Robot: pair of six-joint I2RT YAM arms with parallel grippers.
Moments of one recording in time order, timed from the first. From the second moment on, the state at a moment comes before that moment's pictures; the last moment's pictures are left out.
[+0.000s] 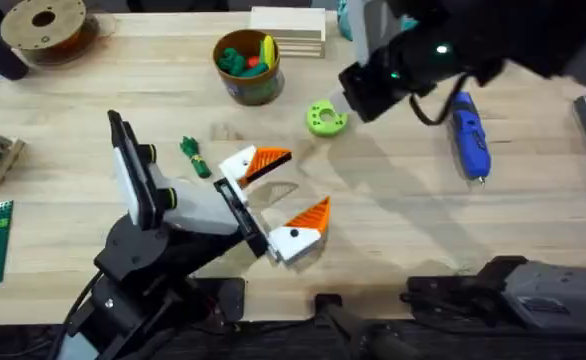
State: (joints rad) left arm -0.63 0.01 0.01 -0.06 0.37 -0.22; right arm 0.64 1.44 1.34 -0.94 0.01 0.00
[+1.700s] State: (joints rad) left arm -0.63 0.01 0.01 -0.06 0.37 -0.16; right arm 0.96 1.56 1.52 -0.96 -0.19 0.07
